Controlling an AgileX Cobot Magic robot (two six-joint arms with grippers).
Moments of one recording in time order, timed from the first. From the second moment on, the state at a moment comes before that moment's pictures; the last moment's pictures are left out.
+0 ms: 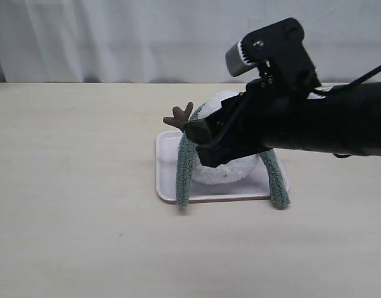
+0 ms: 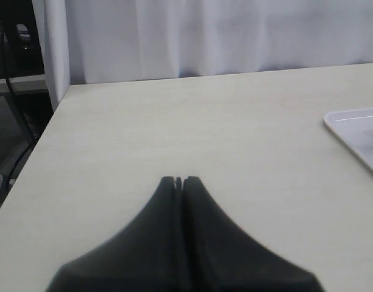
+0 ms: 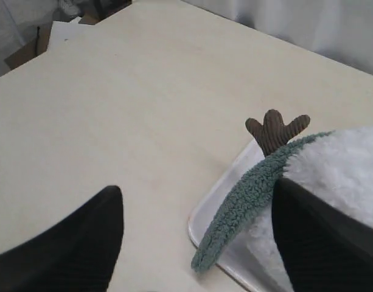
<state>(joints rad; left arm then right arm) -0.05 0.00 0.00 -0.04 0.34 0.10 0.62 1.30 -0.83 0.72 0.21 -0.73</state>
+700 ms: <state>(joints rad) -0.05 0.00 0.00 -0.04 0.34 0.10 0.64 1.19 -0.83 1.30 -0.23 -1.48</state>
